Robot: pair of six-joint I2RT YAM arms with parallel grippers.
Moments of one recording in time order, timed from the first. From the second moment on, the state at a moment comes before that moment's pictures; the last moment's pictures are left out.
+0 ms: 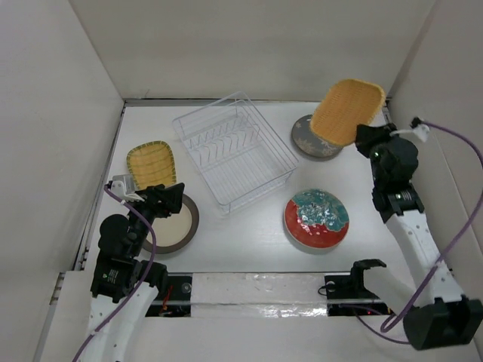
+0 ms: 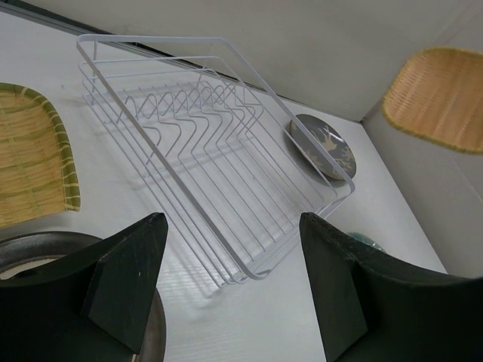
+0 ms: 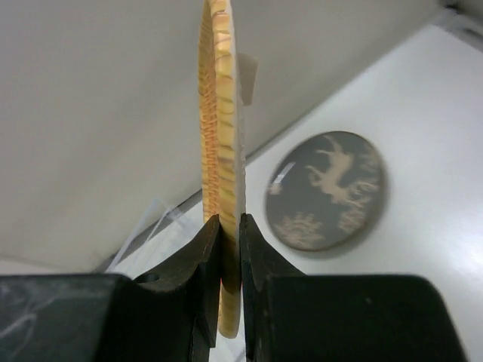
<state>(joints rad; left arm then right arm) -0.24 0.22 0.57 -0.35 0.03 -0.51 0.06 0.86 0.82 0.02 0.21 0.74</state>
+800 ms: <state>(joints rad) -0.24 0.29 0.57 -0.35 0.03 -0.51 0.51 2.01 1.94 -0.04 0.14 -0.02</state>
